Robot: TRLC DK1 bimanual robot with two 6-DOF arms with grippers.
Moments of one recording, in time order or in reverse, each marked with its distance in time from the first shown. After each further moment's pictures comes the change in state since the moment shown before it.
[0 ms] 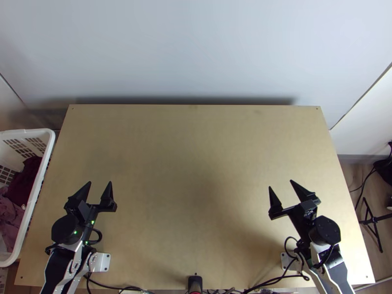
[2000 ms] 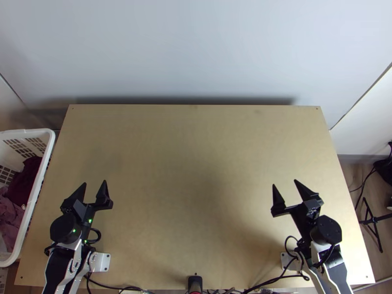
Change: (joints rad) left arm 0.067 0.002 -0.002 -0.017 -0.011 -0.074; right arm -0.052 0.000 0.001 0.003 0.010 0.038
